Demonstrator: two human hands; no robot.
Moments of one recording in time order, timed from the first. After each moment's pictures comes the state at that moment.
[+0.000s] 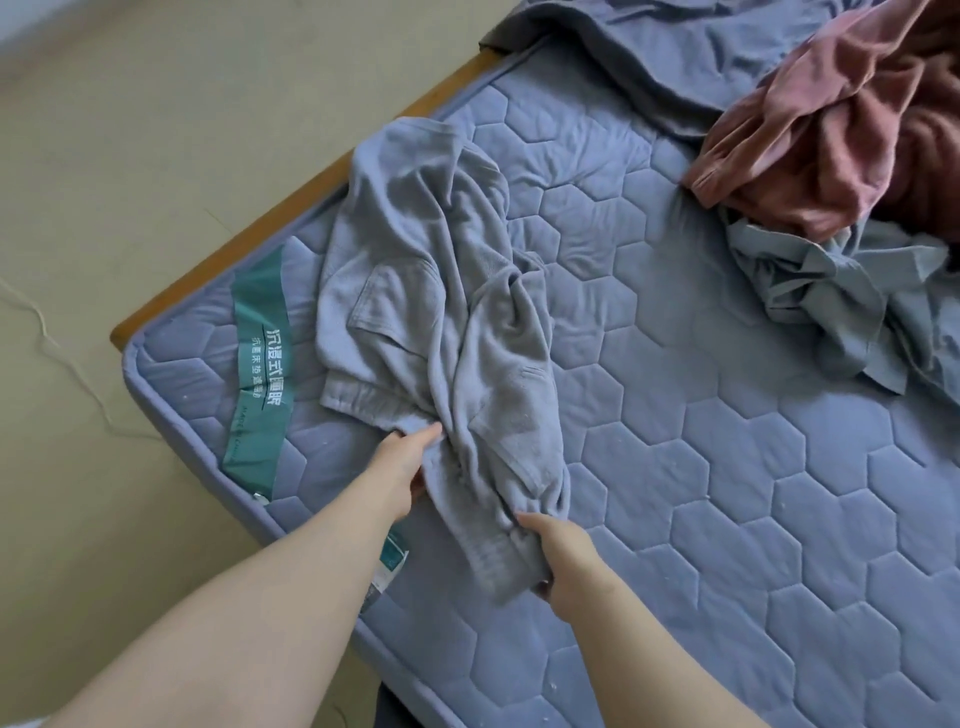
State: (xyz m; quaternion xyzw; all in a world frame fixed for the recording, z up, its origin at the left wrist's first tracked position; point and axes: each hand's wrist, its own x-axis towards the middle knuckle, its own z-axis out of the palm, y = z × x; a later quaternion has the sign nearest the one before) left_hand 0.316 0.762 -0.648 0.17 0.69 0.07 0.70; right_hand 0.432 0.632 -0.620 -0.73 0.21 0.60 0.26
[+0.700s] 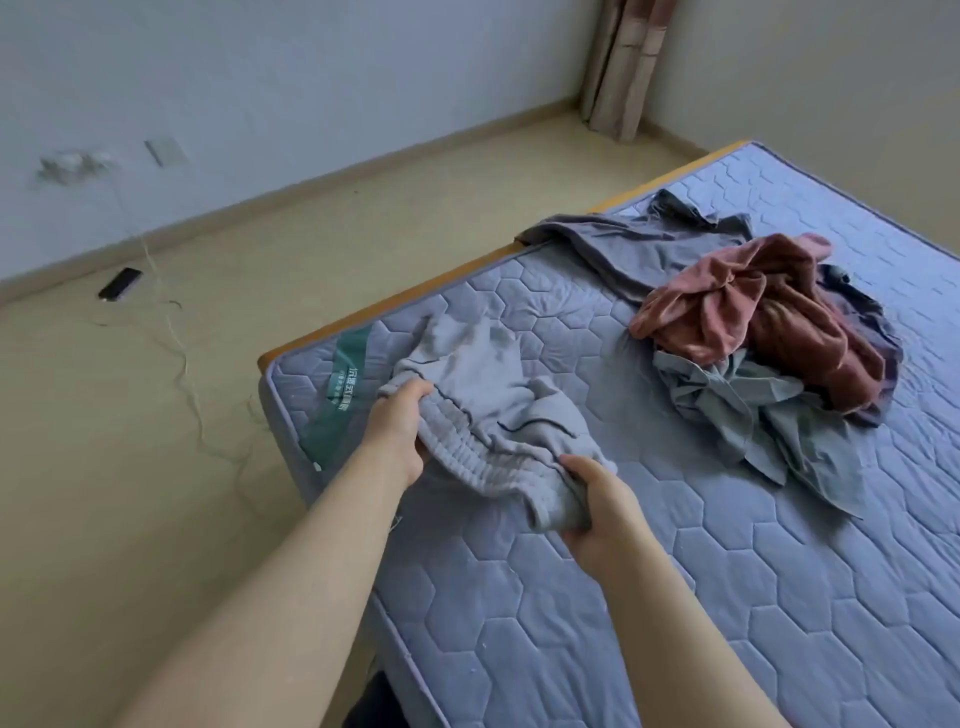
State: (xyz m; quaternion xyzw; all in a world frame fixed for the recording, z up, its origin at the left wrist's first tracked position) left_hand 0.320 0.663 -0.413 0.19 0.63 0.35 0.67; right_hand 0.473 0.555 -0.408 -0.62 0.06 0.60 0.51
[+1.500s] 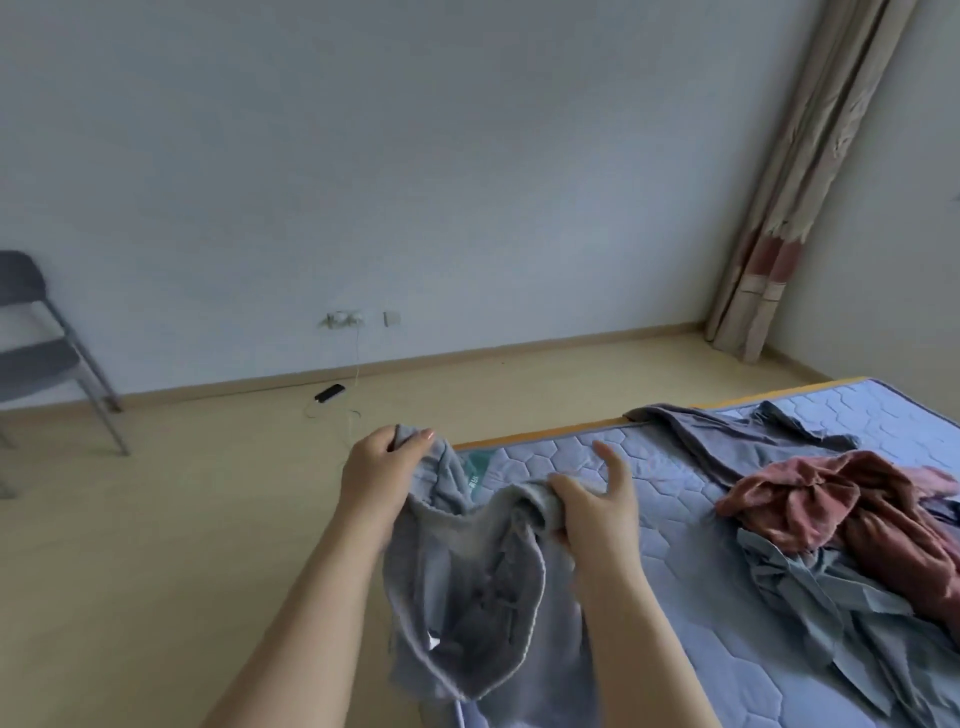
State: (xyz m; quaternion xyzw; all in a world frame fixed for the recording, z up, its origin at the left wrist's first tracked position) left_hand 0.214 0.461 -0.229 0.39 0.66 0.54 0.35; right_hand 0.391 0.448 -0.239 -0.56 -0.35 0.50 0.56
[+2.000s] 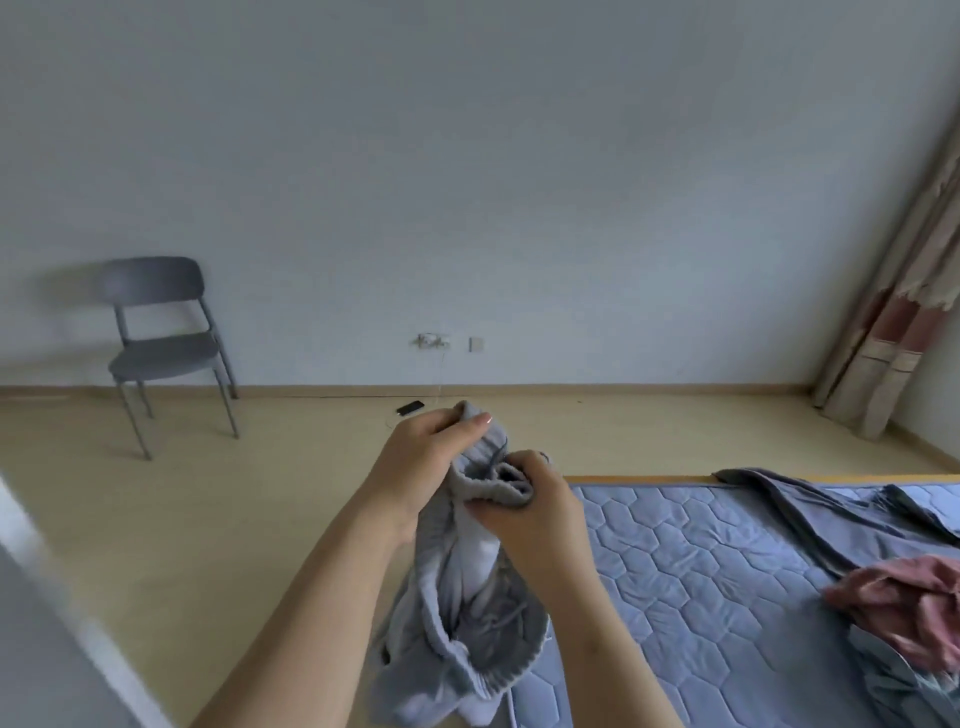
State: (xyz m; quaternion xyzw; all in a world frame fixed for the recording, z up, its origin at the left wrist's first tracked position) left_hand 0.161 0.399 -0.169 0.45 0.54 0.59 0.41; right_hand 0.285 0.424 -0.214 -0.44 -0.71 0.36 0.42
